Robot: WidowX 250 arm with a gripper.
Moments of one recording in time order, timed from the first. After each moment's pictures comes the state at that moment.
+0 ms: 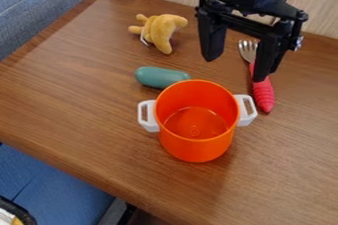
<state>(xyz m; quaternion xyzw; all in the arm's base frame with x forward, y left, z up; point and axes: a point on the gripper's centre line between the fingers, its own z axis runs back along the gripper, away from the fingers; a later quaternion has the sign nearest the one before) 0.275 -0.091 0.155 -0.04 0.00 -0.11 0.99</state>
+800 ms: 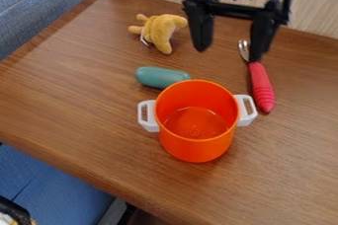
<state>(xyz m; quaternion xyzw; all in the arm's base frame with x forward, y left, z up) 0.289 -0.066 0.163 -0.06 0.00 0.01 1.00</state>
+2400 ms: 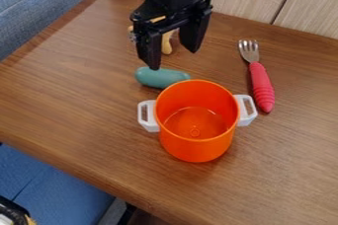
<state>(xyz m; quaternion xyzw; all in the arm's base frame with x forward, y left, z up) 0.283 -0.007 0.132 0.04 -0.06 0.56 0.83</state>
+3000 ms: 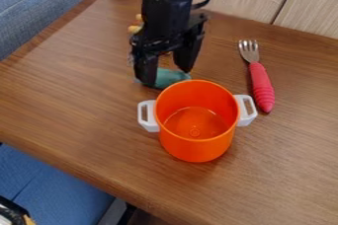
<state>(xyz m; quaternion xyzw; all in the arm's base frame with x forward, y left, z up) 0.284 0.001 0.099 0.06 -0.05 0.55 0.83</state>
